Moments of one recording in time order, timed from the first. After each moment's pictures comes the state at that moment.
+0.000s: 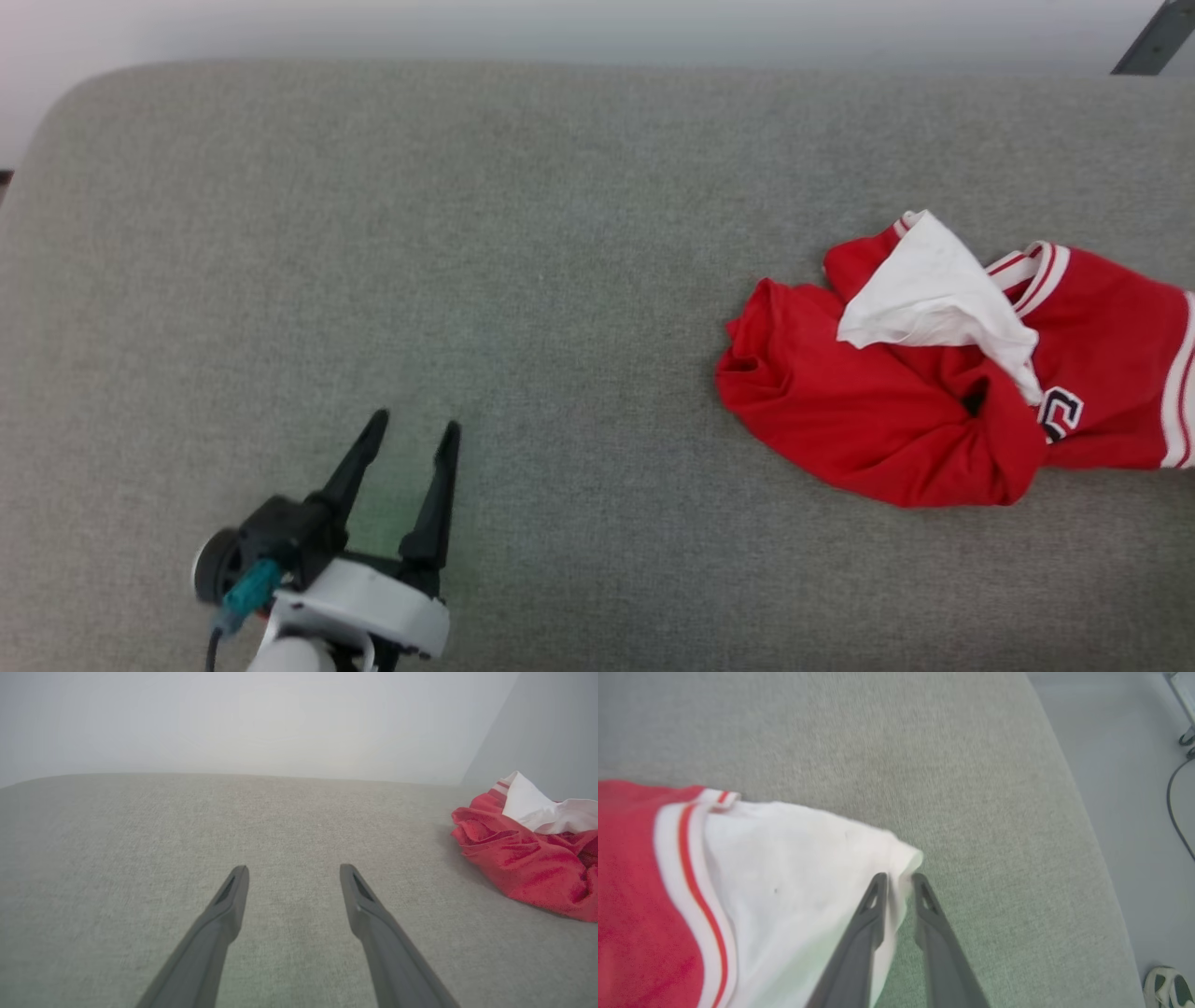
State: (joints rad) left arm -0.15 0.20 -0.17 0.21 -0.30 -0.13 -0.26; right arm -0.73 -0.57 -0.08 0.97 0.36 0.13 0.38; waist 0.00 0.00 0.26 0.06
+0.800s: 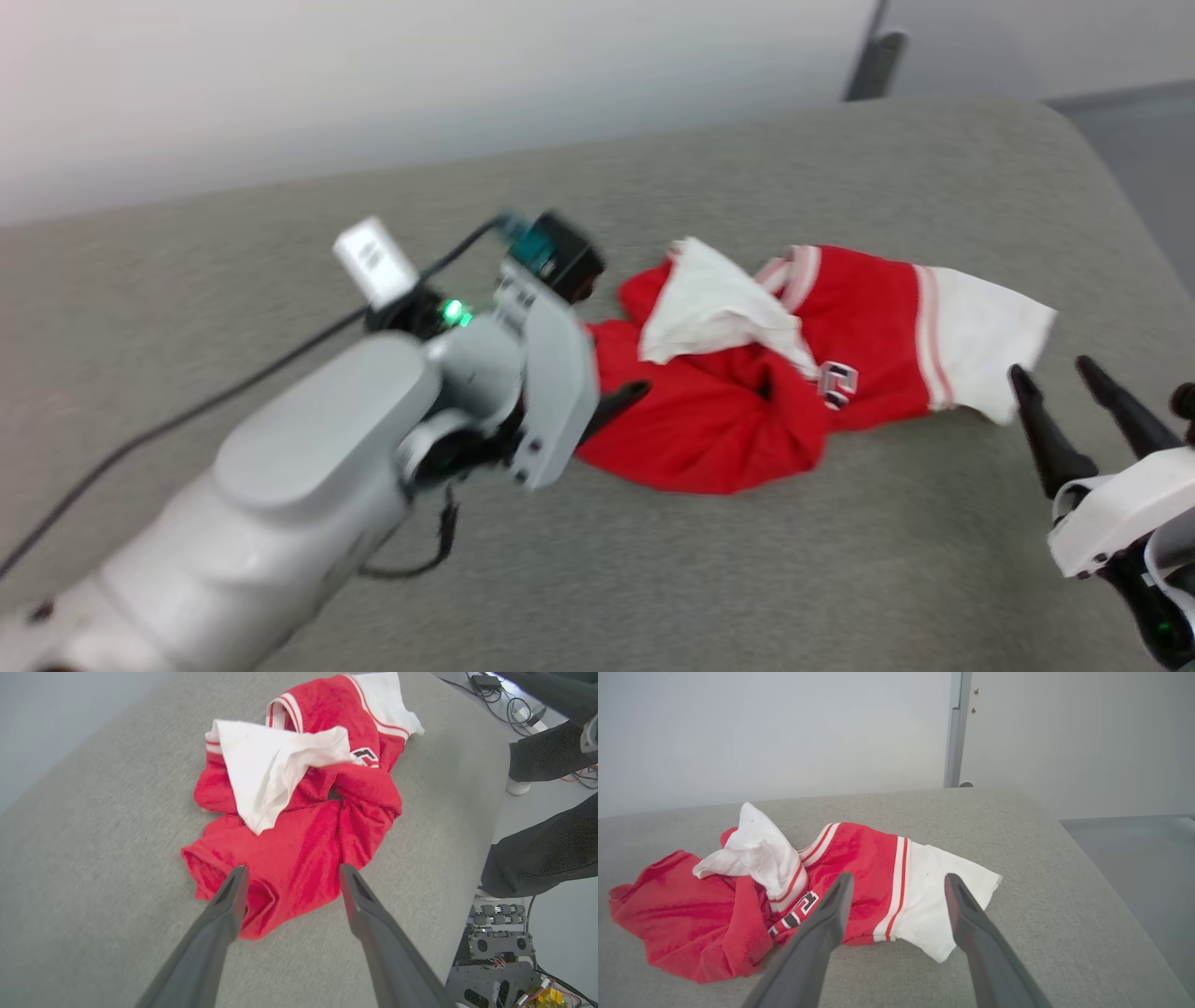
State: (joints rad) left arm -0.93 0.45 -0.96 0.31 -0.97 -0.13 0.59; right arm -0.26 -0.40 0.12 0.22 0.52 0.13 0.05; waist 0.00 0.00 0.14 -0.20
